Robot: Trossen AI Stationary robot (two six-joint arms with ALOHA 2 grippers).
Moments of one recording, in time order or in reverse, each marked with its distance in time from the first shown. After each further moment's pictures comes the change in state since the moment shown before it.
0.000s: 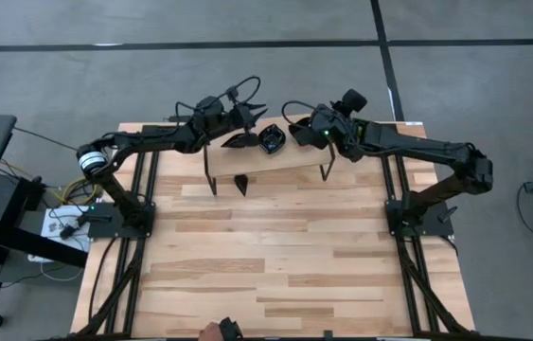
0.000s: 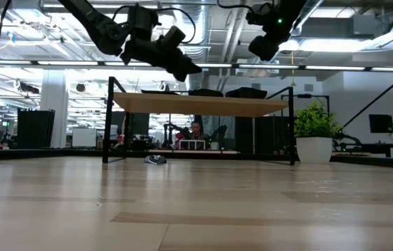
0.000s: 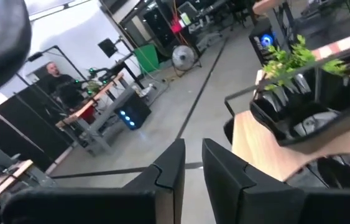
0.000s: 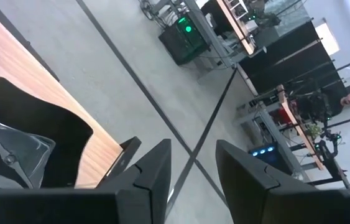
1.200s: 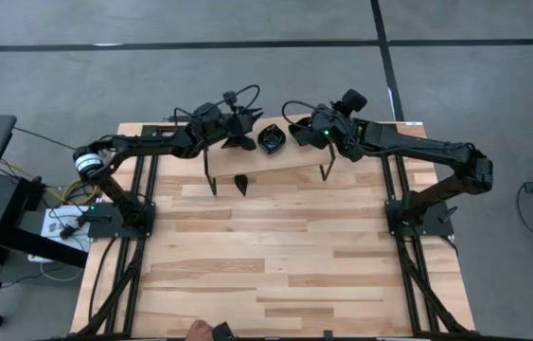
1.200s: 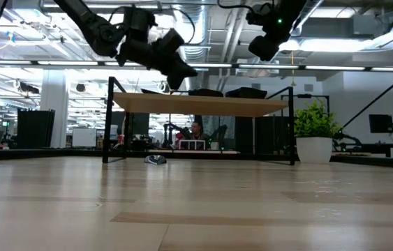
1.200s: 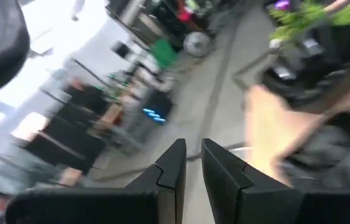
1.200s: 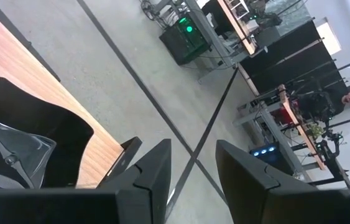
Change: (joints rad) left arm -0.018 -0.033 -0.070 0.032 -0.095 0.204; right arm 0.000 0.000 0.000 0.000 -0.005 0.003
